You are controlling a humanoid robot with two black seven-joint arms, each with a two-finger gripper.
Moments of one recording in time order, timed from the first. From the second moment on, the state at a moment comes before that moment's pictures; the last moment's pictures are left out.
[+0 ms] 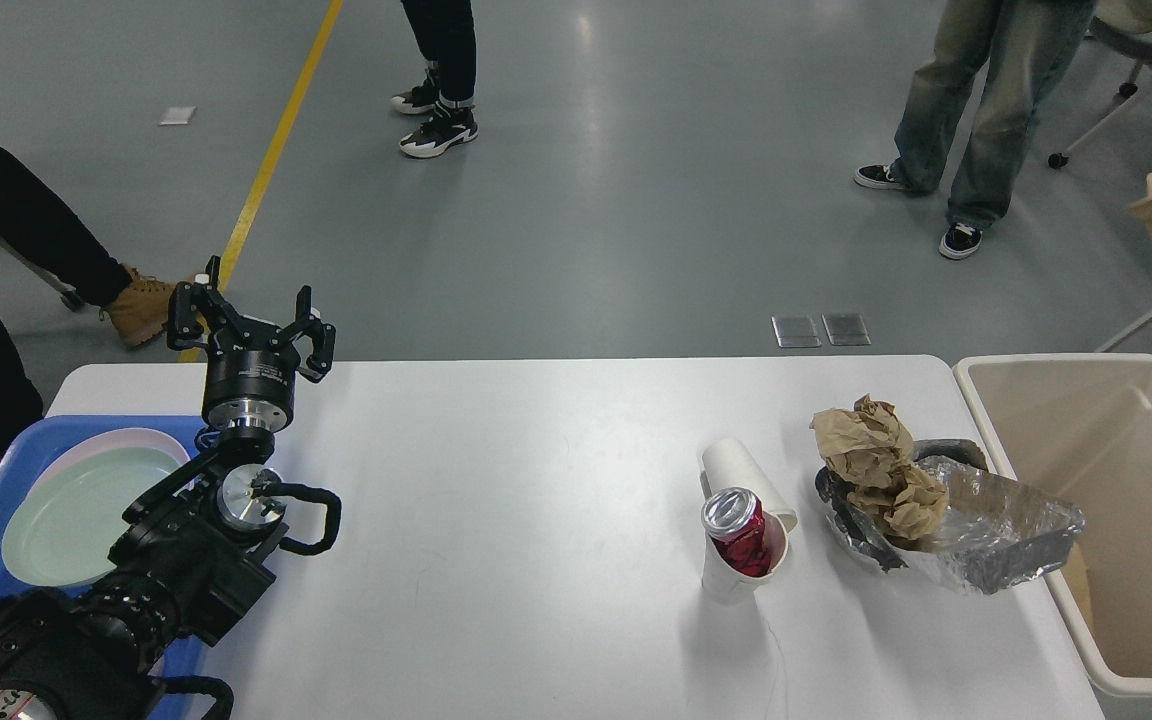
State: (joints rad) left arm -0.76 0.02 -0.92 -0.21 -0.11 -0.49 -0.61; right arm 1.76 -0.49 -1.51 0.65 -0.35 0.53 -0.28
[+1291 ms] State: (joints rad) left arm -0.76 0.02 -0.92 -0.21 -0.11 -0.49 -0.61; right arm 0.93 -0.45 -1.28 0.42 -0.34 0.17 -0.27
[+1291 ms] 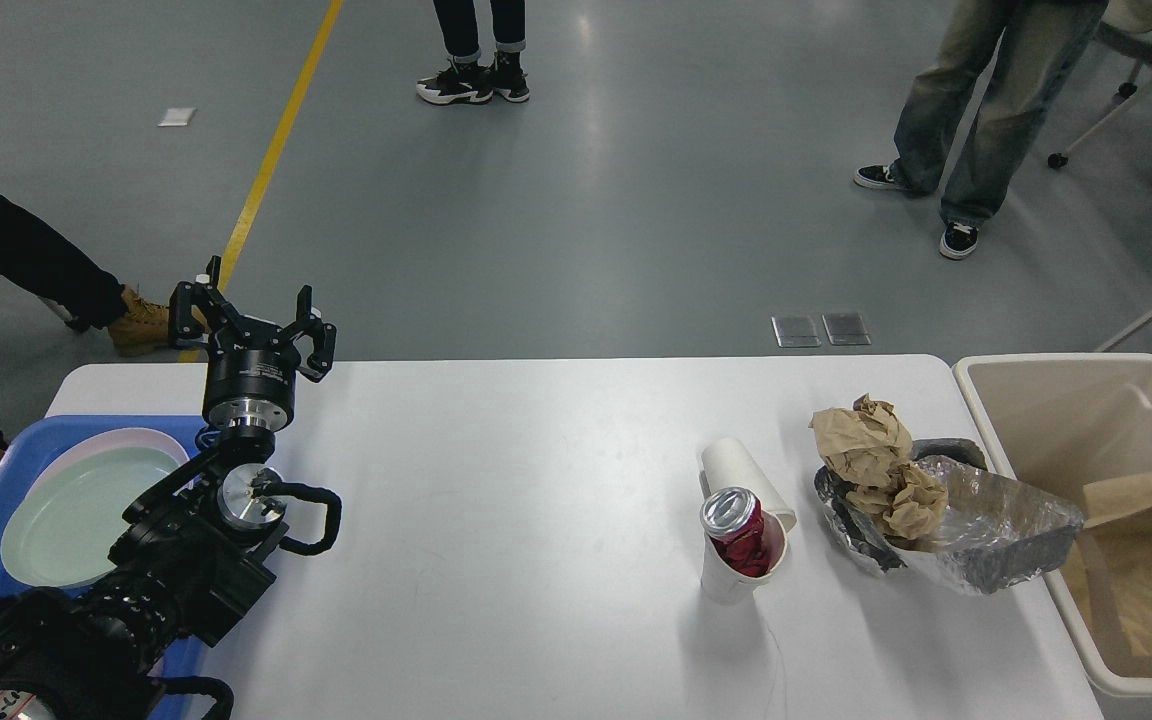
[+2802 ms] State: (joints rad) left arm -0.76 0.02 -0.93 -0.21 -0.11 -0.49 -0.61; right arm 2.26 -0.44 -1.42 0.95 -0.15 0.96 -0.28
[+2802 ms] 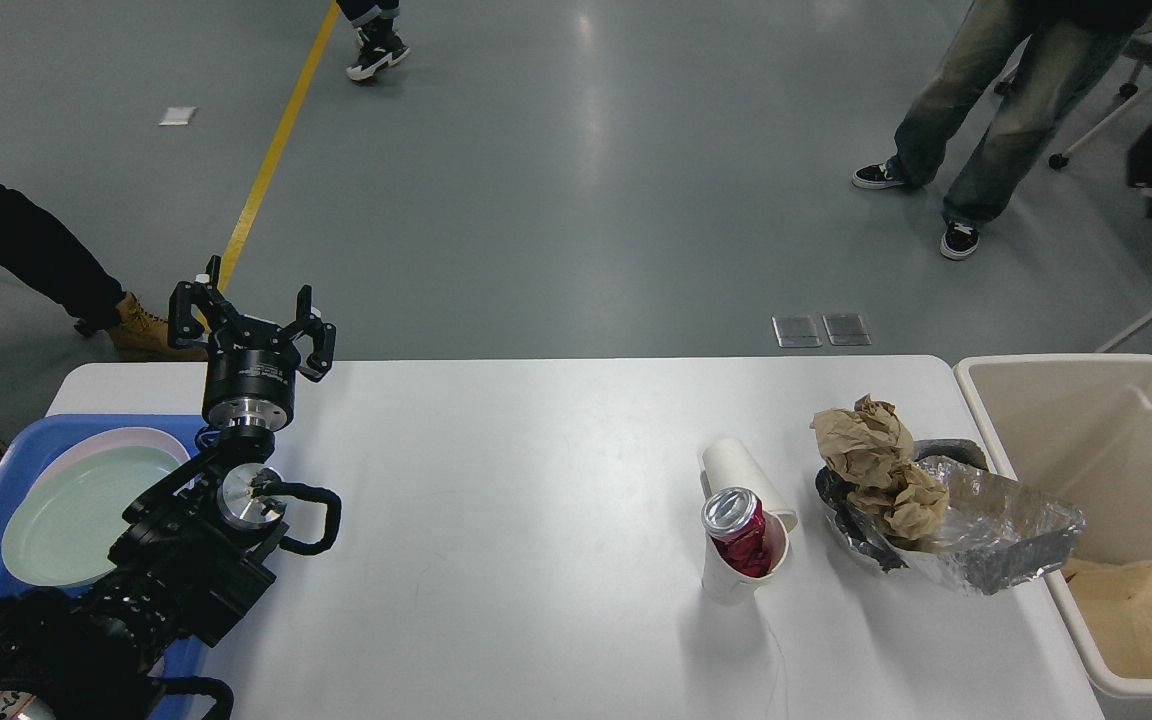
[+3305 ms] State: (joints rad) left arm -0.76 0.02 -0.92 -0.21 -0.11 -0.49 -0.61; right arm 2.11 -0.38 -1.21 0.98 -0.15 0.96 -0.27
